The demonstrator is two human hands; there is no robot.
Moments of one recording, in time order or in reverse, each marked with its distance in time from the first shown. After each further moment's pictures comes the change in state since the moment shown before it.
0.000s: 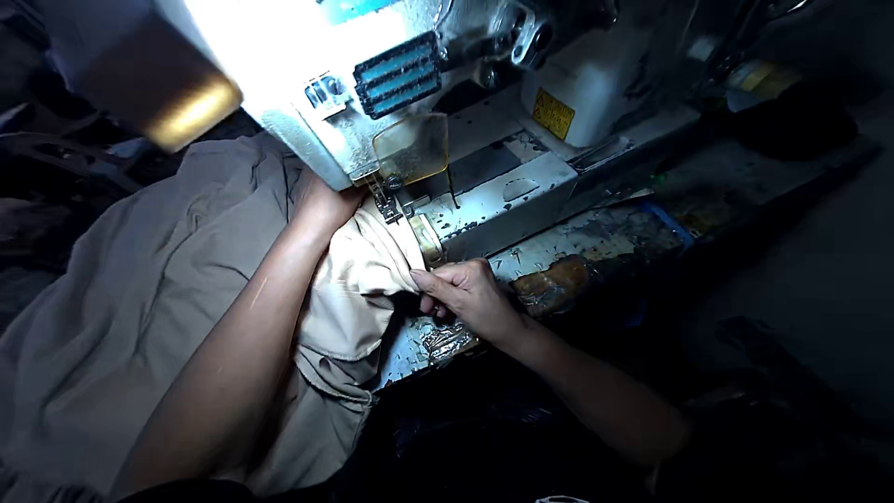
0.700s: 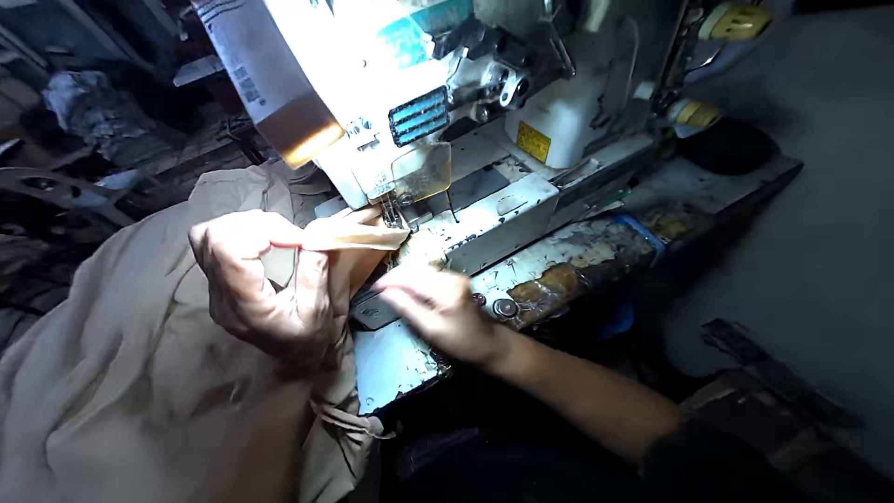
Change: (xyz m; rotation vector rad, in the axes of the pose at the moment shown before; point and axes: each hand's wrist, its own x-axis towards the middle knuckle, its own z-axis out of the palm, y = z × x) left_hand -0.092 0.061 -0.048 -0.169 0.874 0.384; right_hand 0.018 -0.030 0.037 -0.152 0.128 -0.493
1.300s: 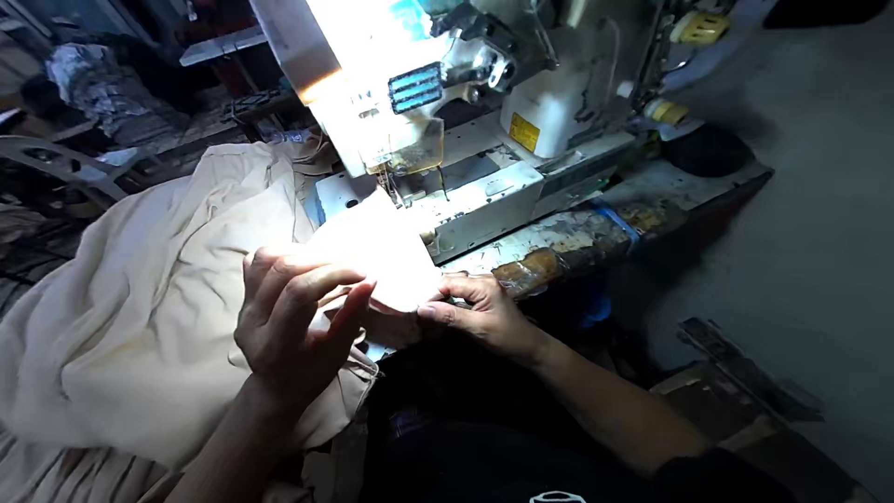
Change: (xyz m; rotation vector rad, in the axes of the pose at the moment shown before) left_hand -0.023 0.061 -0.045 -0.032 -0.330 0.081; right_hand -0.044 -0.027 -0.056 0.307 -0.166 0.262
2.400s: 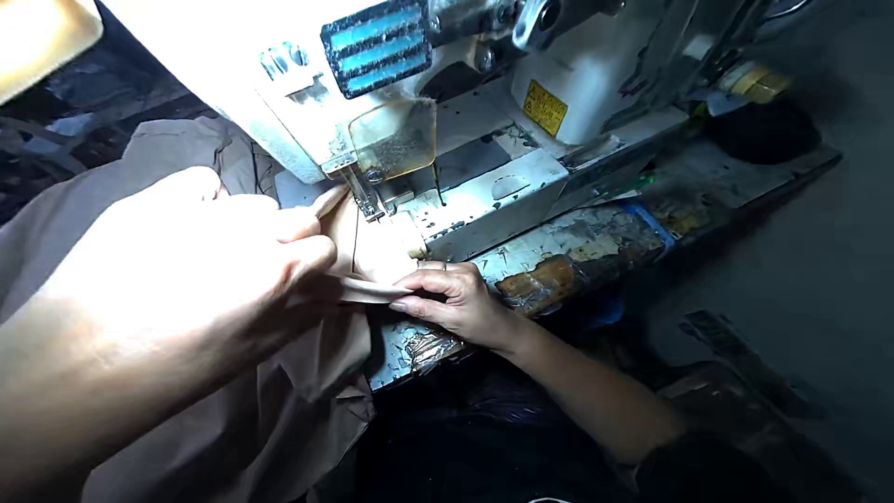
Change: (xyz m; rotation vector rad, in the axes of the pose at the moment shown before) left_hand 0.099 -0.062 -0.007 0.334 -0.922 0.277; right_hand 0.035 0.063 -0.008 -0.098 -0.003 -0.118
